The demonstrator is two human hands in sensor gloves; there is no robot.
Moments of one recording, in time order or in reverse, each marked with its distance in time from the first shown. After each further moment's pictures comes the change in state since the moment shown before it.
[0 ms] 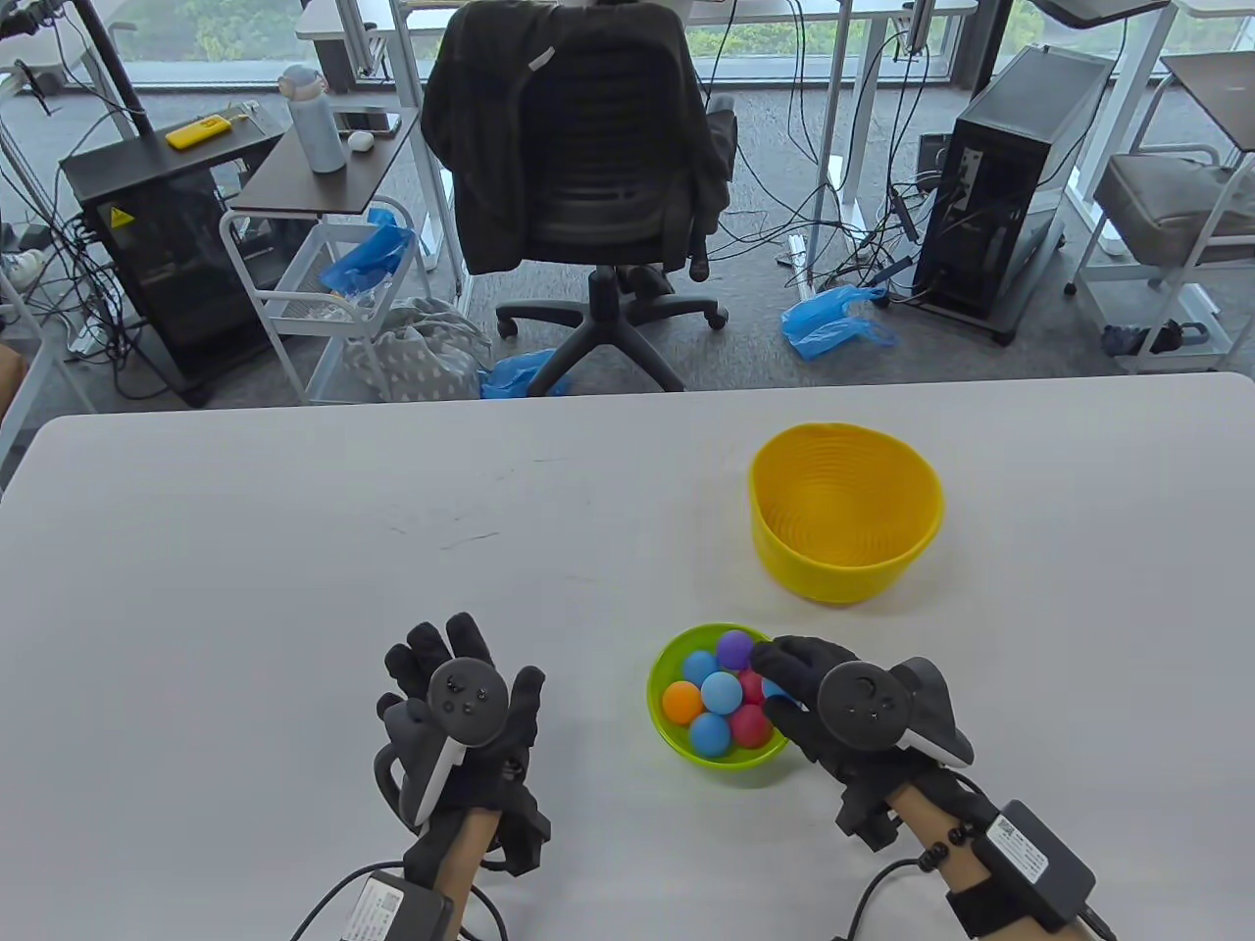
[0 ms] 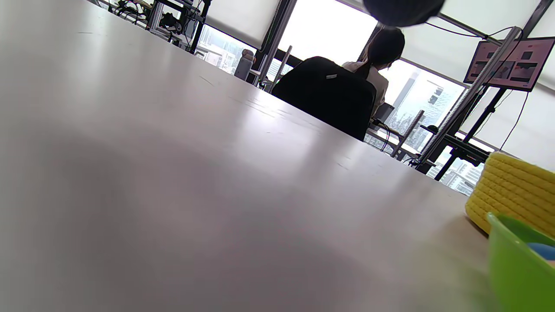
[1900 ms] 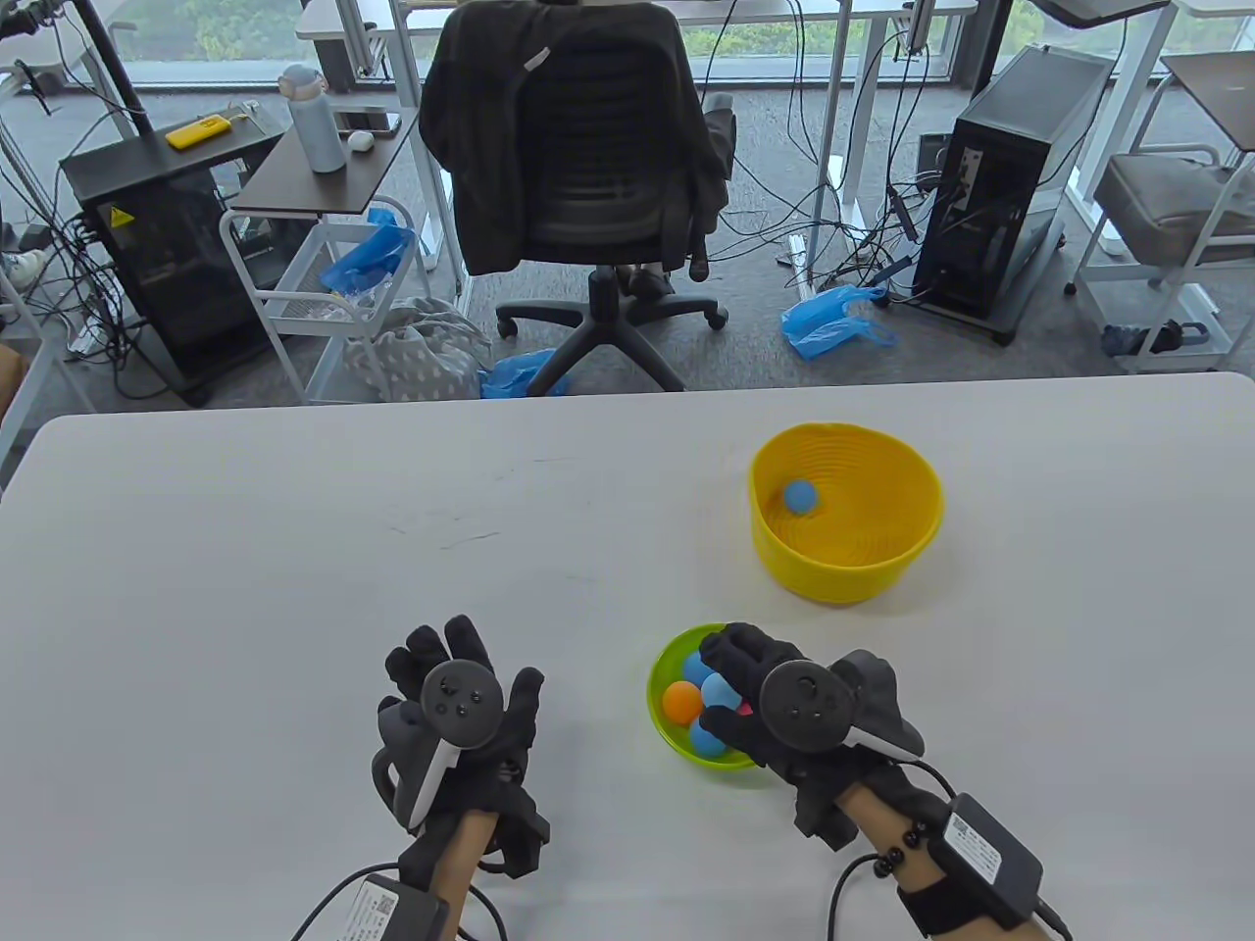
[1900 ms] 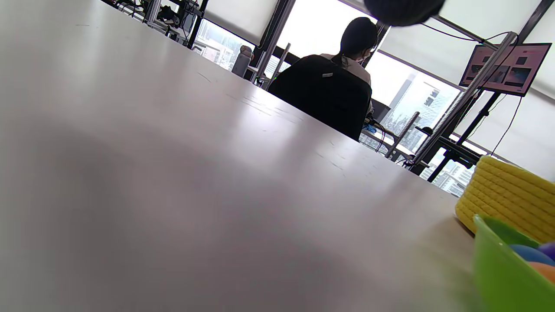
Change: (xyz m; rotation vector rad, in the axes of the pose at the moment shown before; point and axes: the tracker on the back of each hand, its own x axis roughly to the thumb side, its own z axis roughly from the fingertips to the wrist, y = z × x) left_hand -0.001 0.004 0.003 -0.011 -0.010 0.029; right_hand 0.059 0.013 -0.021 0.094 -0.075 0.128
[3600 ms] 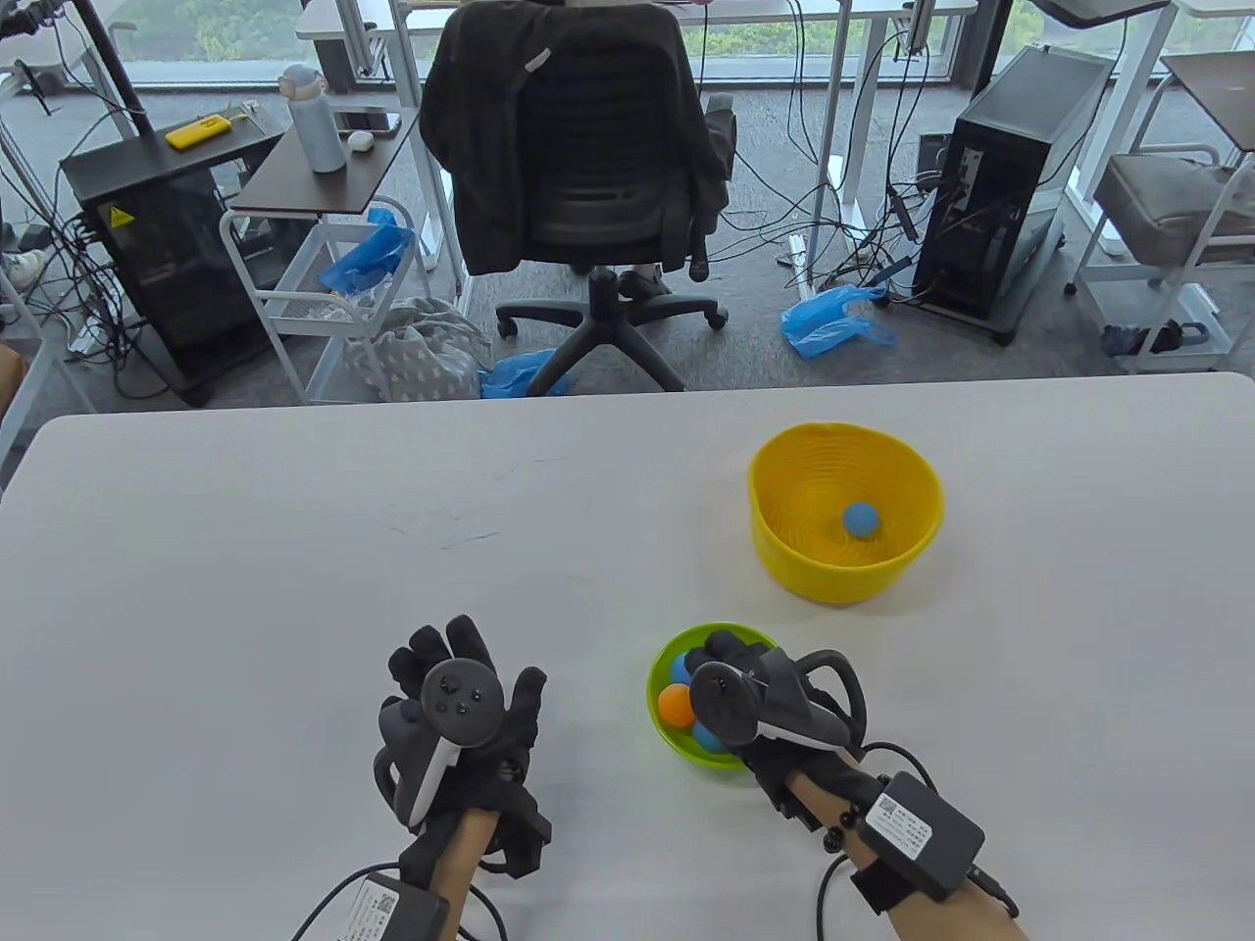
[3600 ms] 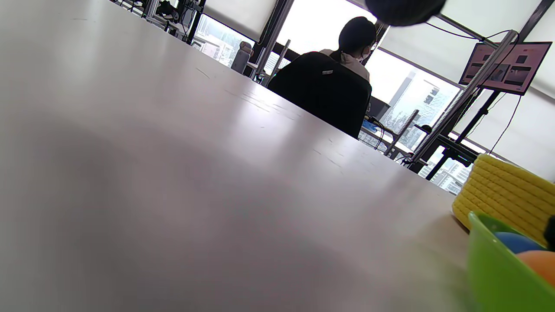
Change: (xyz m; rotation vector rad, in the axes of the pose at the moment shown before) left_hand 0.001 0.001 0.000 -0.013 -0.002 0.008; right_hand 0.009 0.030 -0.030 0.053 0.082 0.261
